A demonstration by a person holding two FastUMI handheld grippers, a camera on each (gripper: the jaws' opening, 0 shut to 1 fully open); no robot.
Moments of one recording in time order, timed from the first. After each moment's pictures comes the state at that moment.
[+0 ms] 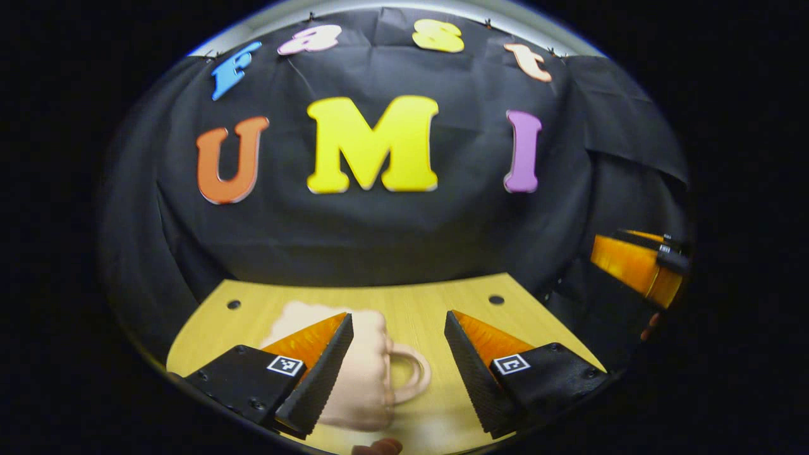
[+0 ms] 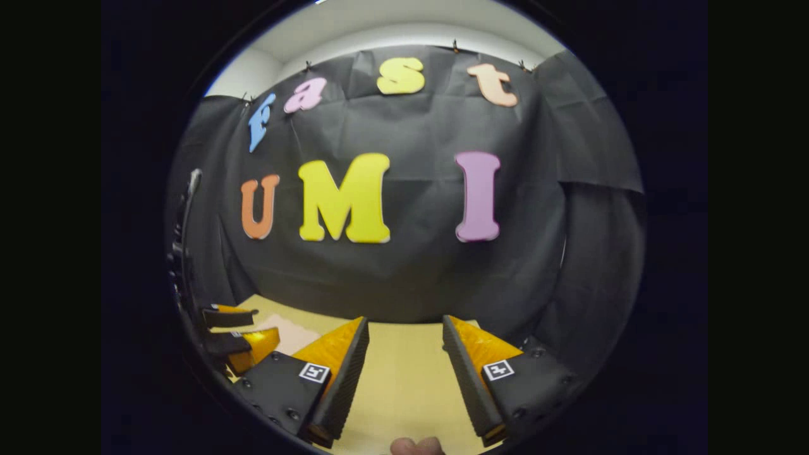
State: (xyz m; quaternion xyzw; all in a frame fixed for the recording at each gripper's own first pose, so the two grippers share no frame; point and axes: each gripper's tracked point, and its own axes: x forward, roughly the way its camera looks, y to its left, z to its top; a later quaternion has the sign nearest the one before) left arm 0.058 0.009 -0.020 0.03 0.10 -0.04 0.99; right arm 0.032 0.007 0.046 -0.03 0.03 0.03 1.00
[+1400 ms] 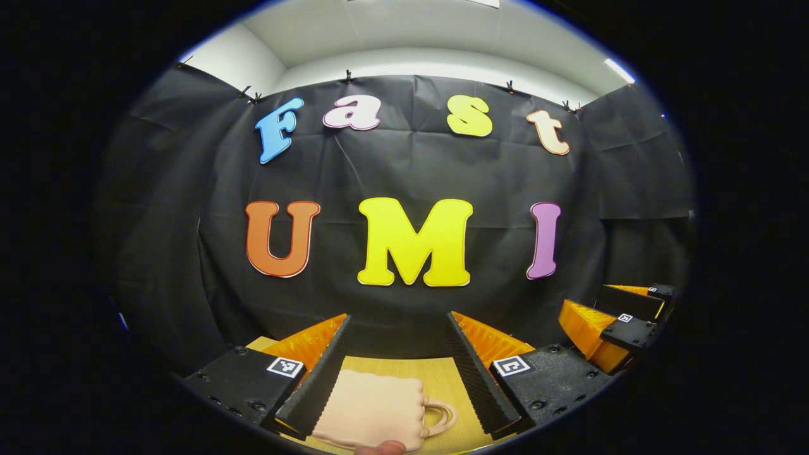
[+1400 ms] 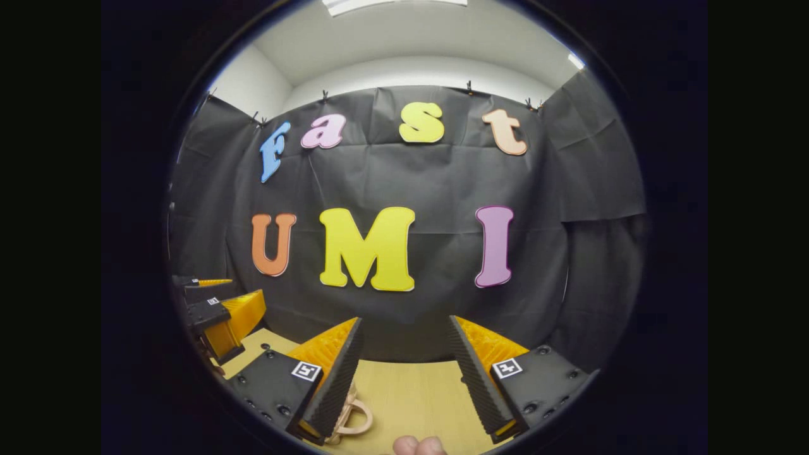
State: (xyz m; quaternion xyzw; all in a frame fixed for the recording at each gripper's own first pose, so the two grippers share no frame) left arm 0.022 0.035 0.095 0.01 -0.04 0.01 1.00; right arm 0.003 0.080 0.097 -0.03 -0.04 0.03 1.00
